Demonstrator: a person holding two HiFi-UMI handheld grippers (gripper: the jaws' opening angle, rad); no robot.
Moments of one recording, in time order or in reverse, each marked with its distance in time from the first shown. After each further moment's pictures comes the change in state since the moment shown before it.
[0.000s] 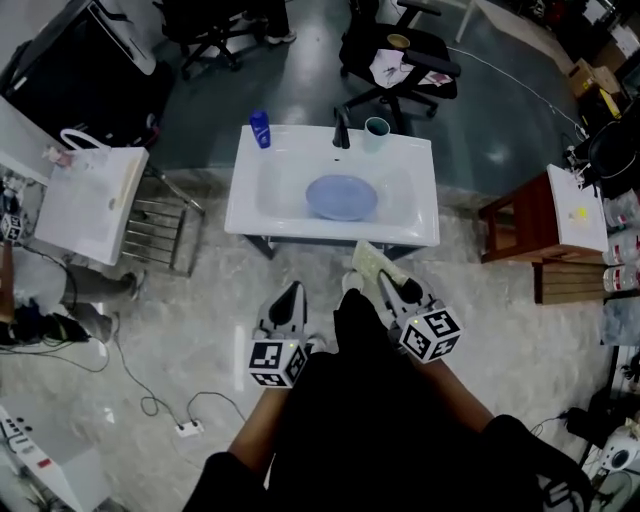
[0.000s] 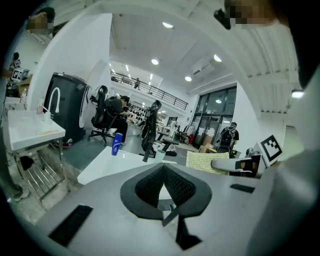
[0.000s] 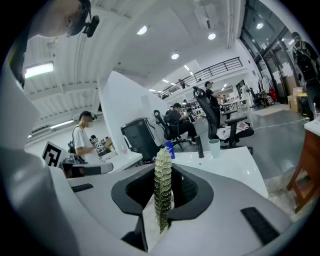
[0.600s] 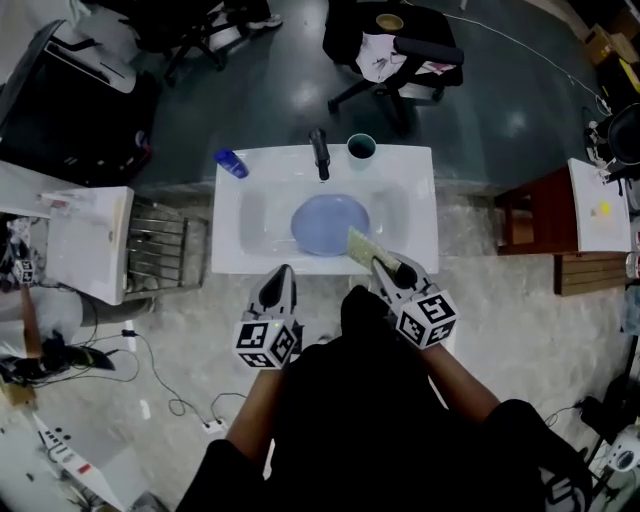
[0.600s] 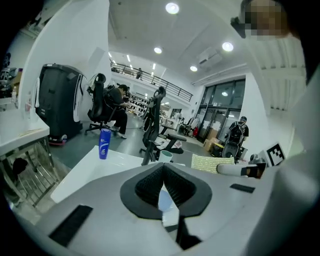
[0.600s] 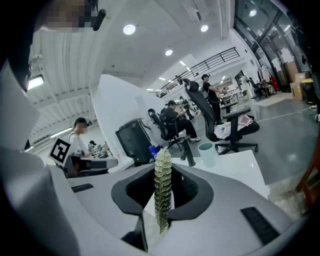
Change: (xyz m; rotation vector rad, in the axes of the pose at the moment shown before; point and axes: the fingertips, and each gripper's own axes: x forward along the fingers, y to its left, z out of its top) left arm 0.186 0.018 0.058 -0.035 0.105 0.040; right arm 0.109 -0.138 0.056 0.081 0.039 0.040
